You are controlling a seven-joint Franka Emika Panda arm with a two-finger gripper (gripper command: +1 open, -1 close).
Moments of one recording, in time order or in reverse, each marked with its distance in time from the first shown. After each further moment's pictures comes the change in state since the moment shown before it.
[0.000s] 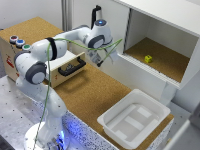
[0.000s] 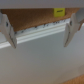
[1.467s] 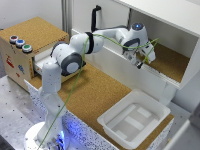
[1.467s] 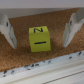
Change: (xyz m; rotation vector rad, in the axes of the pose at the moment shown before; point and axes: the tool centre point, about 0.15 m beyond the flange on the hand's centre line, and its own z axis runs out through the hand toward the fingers) arm 0.160 0.054 0.089 0.019 0.090 -0.049
